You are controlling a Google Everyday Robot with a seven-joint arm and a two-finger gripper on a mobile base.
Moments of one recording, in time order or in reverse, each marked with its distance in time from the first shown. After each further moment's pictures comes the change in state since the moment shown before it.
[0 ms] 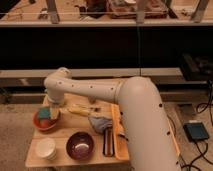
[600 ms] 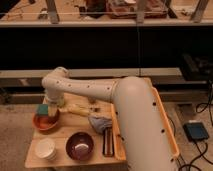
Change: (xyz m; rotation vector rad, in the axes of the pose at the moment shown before) arm -0.004 -0.004 0.005 0.000 -0.005 0.057
